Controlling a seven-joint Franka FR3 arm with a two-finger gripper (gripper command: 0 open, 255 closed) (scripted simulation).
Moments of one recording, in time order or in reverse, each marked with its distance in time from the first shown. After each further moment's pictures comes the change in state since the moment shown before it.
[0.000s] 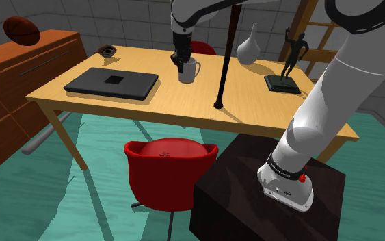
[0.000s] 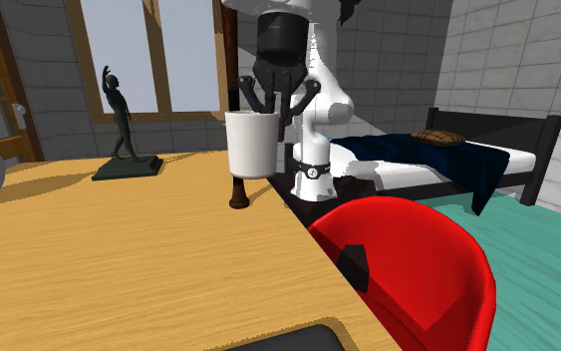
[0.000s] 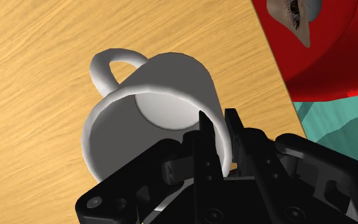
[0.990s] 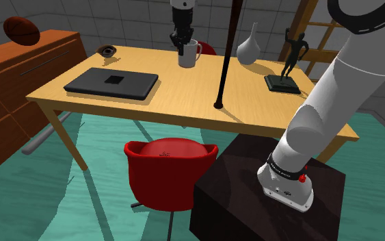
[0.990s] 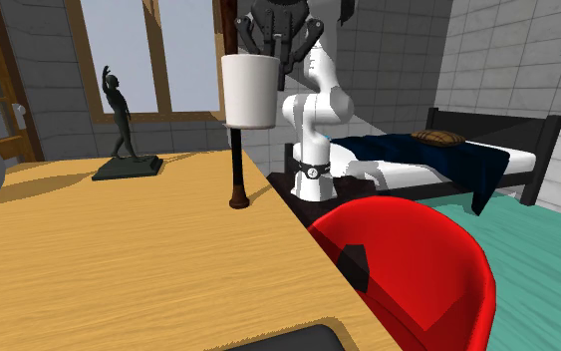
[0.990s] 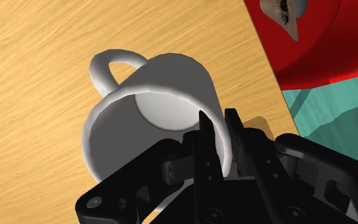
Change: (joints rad) arm 0.001 -0.013 0.001 0.187 0.005 -0.200 -0.012
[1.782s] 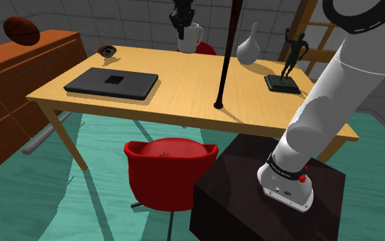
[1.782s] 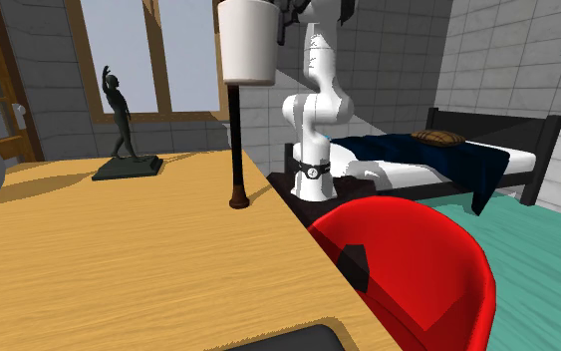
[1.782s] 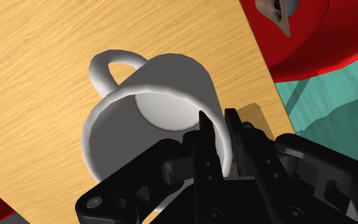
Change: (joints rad) arm 0.000 0.025 0.001 0.198 0.001 -0.172 -0.010
